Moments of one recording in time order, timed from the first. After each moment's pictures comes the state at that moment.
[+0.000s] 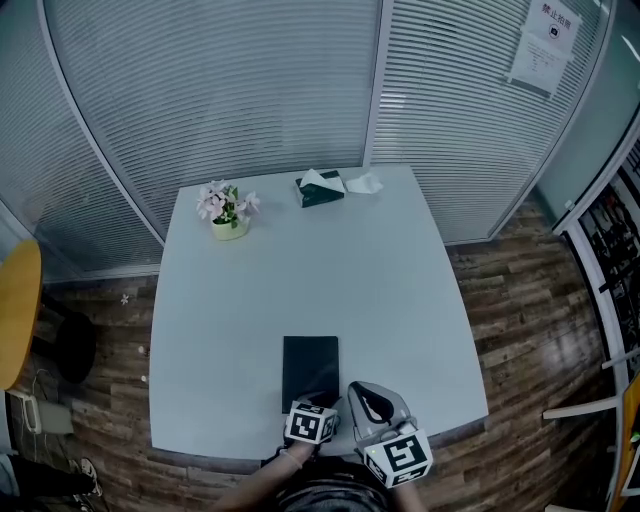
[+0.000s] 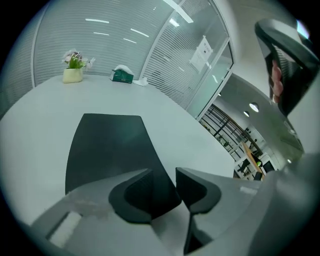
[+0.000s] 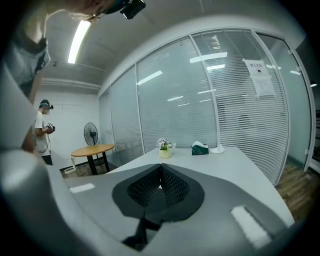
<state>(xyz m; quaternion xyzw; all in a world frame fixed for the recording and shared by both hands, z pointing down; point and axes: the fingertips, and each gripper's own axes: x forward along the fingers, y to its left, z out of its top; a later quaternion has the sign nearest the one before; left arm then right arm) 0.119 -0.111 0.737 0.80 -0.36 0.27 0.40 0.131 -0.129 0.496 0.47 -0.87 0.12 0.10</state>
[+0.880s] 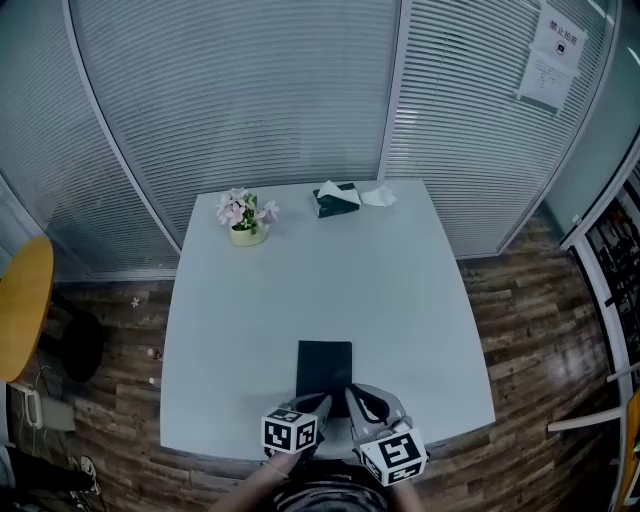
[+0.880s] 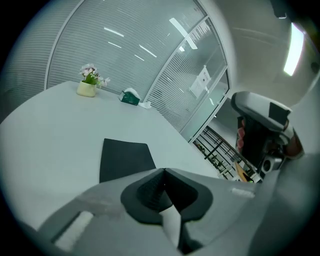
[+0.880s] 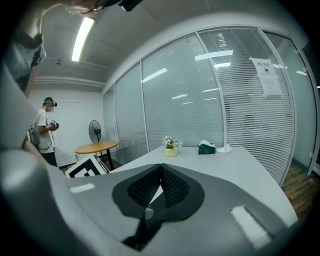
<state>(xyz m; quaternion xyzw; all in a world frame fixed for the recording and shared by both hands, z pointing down) 0.063 -0.119 0.656 0.82 -0.37 0.16 0.40 0.096 -0.127 0.501 0.45 -0.88 0.12 0.11</state>
